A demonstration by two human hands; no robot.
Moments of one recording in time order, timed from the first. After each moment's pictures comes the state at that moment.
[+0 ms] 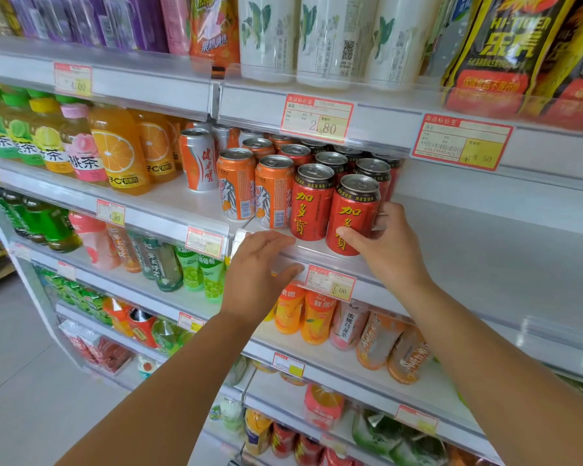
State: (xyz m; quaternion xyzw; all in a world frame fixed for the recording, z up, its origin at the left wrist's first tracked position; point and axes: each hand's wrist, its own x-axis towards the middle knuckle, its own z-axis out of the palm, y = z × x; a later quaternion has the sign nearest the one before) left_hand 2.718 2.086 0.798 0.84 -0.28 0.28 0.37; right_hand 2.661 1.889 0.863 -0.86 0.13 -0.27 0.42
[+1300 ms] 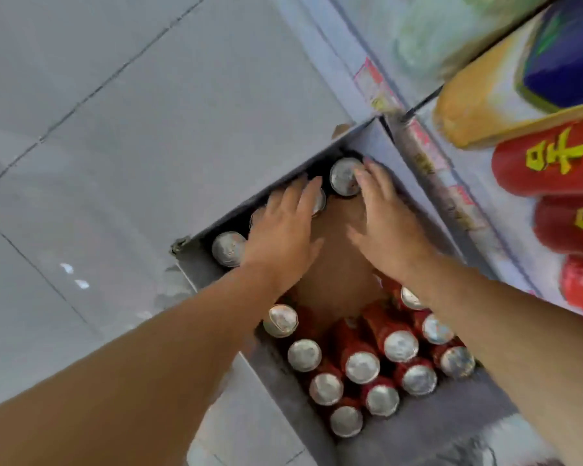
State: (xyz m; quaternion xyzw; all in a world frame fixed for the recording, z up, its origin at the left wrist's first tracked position) left_hand 2.580 2.234 -0.083 0.95 0.03 -0.25 0.20; right_hand 2.633 2.072 -0.078 -0.93 -0.13 0.29 0.20
